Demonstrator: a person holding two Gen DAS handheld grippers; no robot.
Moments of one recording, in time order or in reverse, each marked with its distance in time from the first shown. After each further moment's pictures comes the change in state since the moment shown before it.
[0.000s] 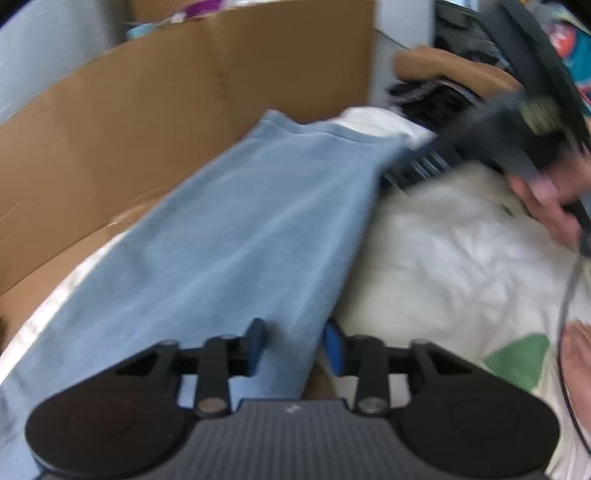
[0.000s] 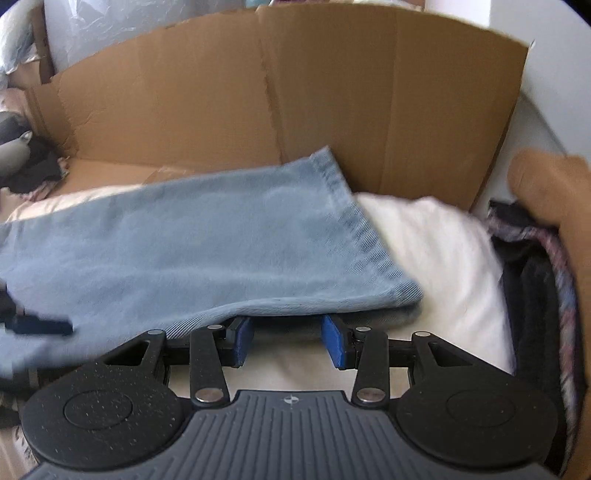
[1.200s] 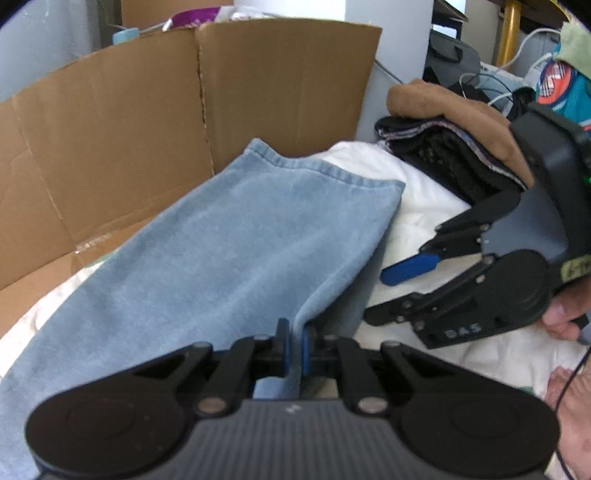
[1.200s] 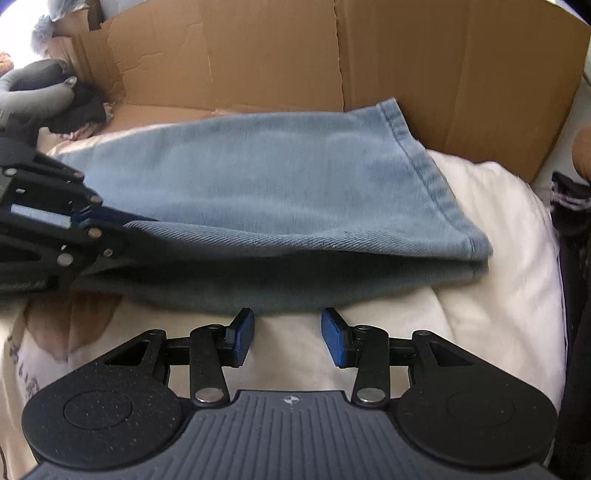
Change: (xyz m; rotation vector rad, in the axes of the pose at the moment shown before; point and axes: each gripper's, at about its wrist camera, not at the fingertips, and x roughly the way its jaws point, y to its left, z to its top) left arm 0.024 0.023 0.030 -0.070 -0.066 -0.112; right arm 0.012 0.022 -0.034 -0.113 0.117 0.138
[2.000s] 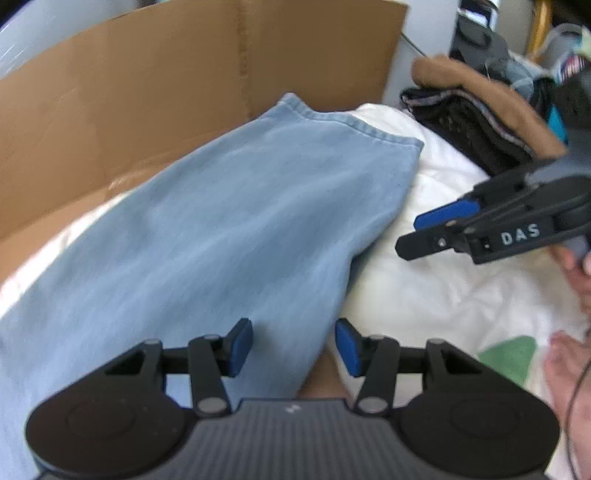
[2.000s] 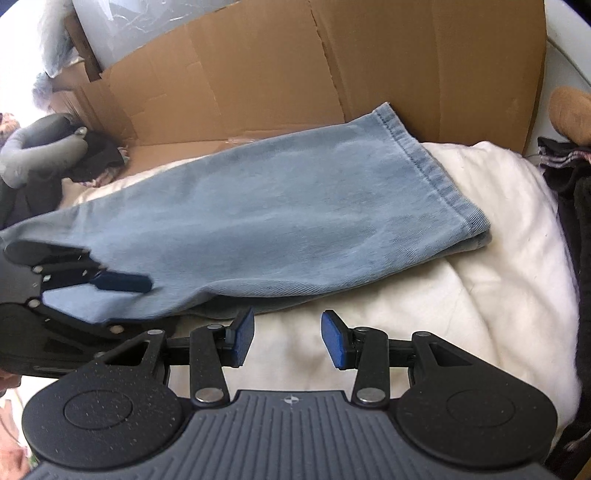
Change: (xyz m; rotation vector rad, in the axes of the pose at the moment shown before) left arm -0.040 0.014 -0.050 -0.148 0.083 0.060; right arm -0.032 0.005 -0.008 0.173 -0.050 0.113
